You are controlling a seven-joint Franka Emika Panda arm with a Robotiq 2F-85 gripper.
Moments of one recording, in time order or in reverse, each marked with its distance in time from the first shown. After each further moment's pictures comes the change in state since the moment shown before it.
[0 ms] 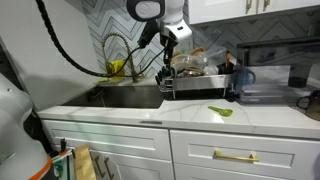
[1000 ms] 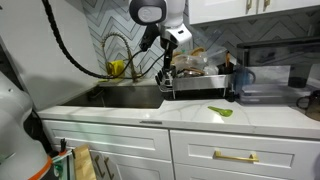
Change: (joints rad) arm 0.003 0.031 0.019 0.010 0.007 0.007 -0.034
